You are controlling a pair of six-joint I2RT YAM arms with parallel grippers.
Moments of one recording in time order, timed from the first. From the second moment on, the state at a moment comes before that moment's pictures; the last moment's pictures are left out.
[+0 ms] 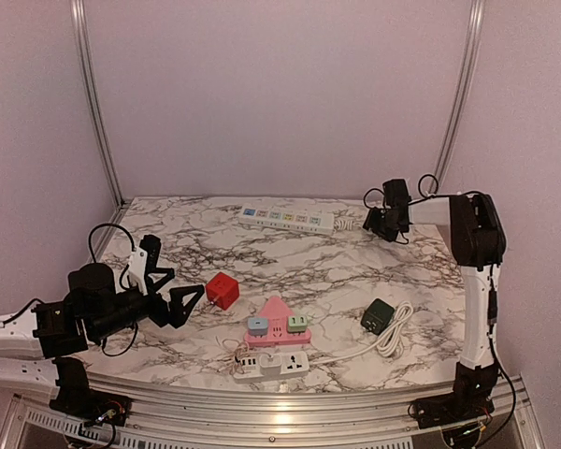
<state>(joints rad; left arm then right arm) -0.99 0.75 0.38 0.12 -0.27 -0.27 0.15 2.28 1.65 -0.21 -0.04 0.55</state>
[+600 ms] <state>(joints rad) -0.99 0.80 0.36 0.13 -0.27 -0.26 0.15 2.37 1.79 -0.20 -0.04 0.53</state>
